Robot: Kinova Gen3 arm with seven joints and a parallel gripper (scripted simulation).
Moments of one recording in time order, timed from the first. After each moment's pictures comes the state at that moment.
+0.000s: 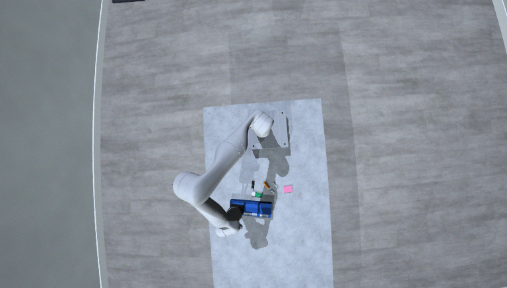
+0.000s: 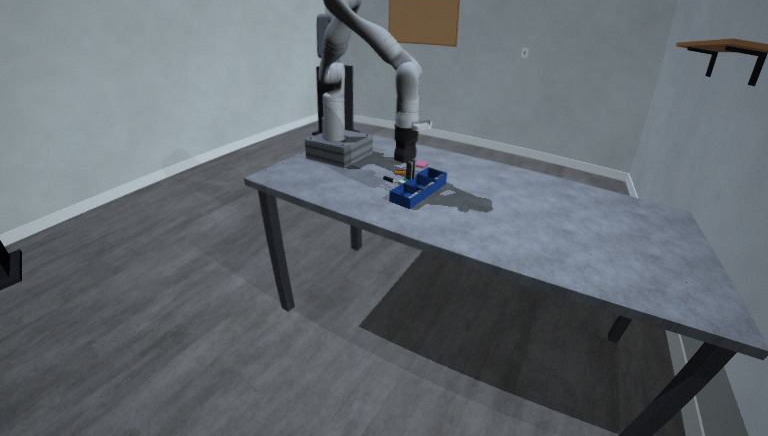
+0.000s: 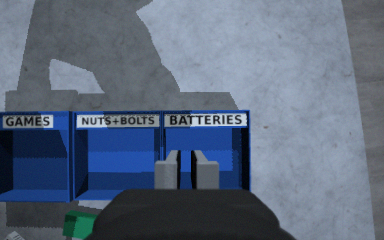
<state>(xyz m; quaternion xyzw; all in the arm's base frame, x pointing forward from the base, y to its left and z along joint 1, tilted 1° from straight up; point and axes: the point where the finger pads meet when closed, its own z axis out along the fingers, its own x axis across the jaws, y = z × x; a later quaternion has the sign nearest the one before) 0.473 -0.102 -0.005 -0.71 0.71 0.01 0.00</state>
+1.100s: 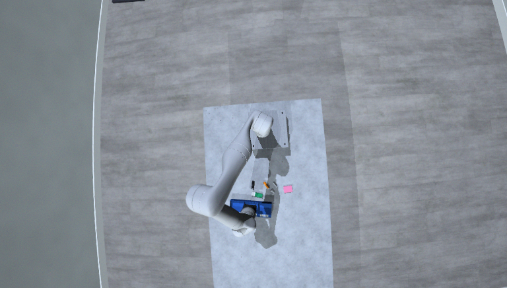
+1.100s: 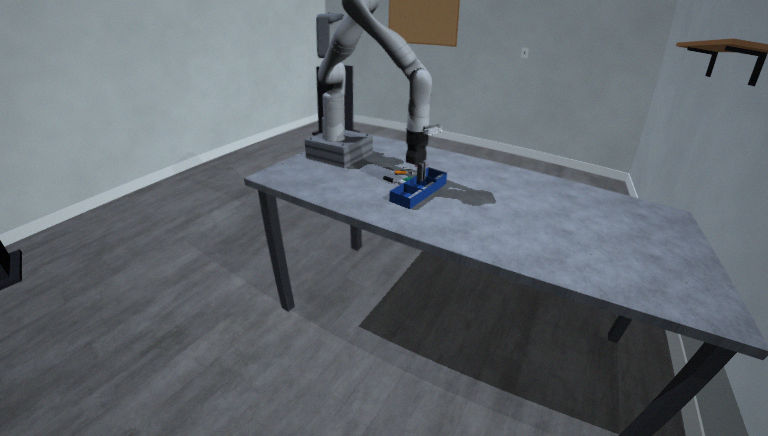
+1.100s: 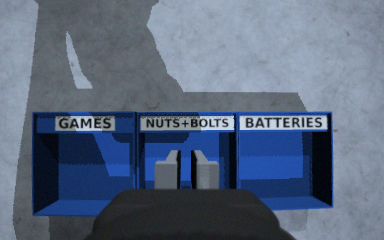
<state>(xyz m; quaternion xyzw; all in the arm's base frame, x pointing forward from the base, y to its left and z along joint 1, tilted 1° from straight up) 0.475 -0.036 -0.030 -0.71 0.71 0.01 0.00</state>
